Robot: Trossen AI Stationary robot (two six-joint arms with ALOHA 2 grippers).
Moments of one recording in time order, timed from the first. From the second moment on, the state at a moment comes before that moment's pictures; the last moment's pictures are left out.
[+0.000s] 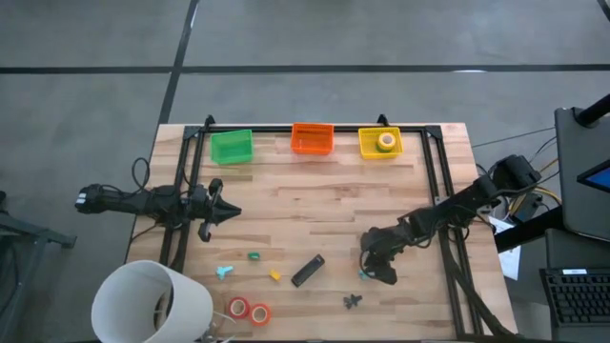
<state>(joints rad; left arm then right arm) -0.13 0.07 0.01 0.03 -0.08 -0.24 0.39 1.44 0.53 0.03 -0.21 0.68</state>
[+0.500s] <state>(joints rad) -0.13 0.07 0.01 0.03 -0.08 -0.24 0.40 1.44 0.53 0.03 -0.22 0.68</state>
